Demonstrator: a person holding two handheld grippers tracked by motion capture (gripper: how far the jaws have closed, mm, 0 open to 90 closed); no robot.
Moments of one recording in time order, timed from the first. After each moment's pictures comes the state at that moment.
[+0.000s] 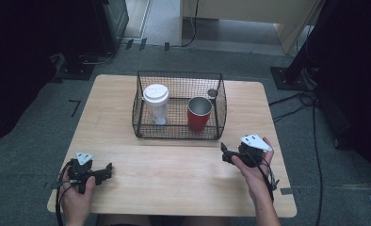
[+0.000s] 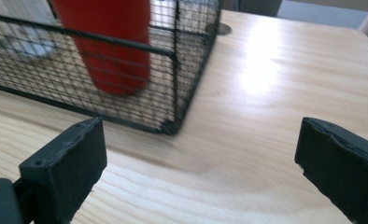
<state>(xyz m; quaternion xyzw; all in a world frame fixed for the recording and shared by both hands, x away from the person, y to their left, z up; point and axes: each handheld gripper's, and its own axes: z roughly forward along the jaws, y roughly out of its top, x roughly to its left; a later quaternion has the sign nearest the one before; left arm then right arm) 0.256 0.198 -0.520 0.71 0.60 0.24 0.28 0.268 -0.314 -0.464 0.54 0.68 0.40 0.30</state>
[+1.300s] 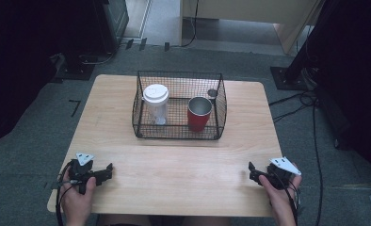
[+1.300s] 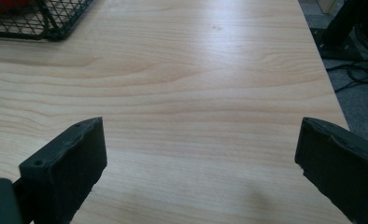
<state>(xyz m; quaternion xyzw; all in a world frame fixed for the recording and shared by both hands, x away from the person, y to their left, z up) 0.255 0.196 -0.520 0.71 0.60 0.24 0.28 0.214 -0.397 -0.512 0.62 0.64 0.34 0.30</state>
